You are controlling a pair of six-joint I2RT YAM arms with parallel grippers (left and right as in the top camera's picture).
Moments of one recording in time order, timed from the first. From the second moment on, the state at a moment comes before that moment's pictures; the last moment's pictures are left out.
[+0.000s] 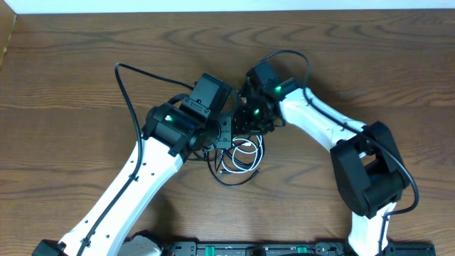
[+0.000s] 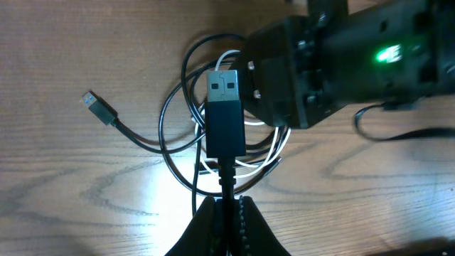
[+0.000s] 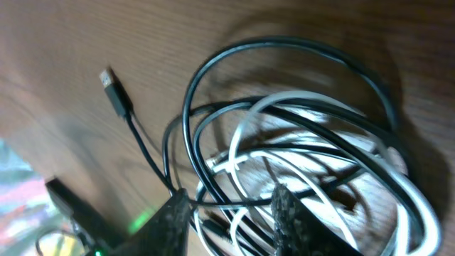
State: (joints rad) left arm -0.56 1.40 1.34 -1.13 0.04 -0.52; right arm 0.56 2.02 1.43 -0.70 -0.52 0.49
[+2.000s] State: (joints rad) left arm -0.28 1.87 1.34 -0.94 0.17 -0.40; right arm 0.33 1.57 1.43 -0.91 -0.57 0.24
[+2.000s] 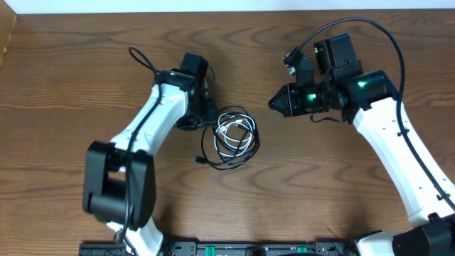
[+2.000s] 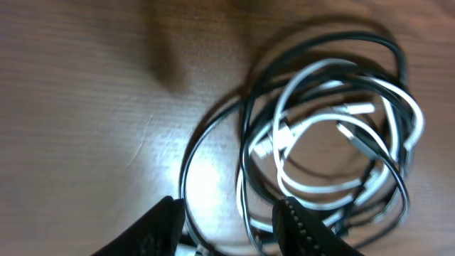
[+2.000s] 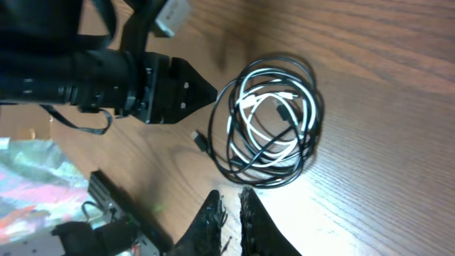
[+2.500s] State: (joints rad) left arm -0.29 1.97 1.34 -0.86 0.18 -0.46; right arm 0.33 1.57 1.43 -0.92 -0.52 0.24
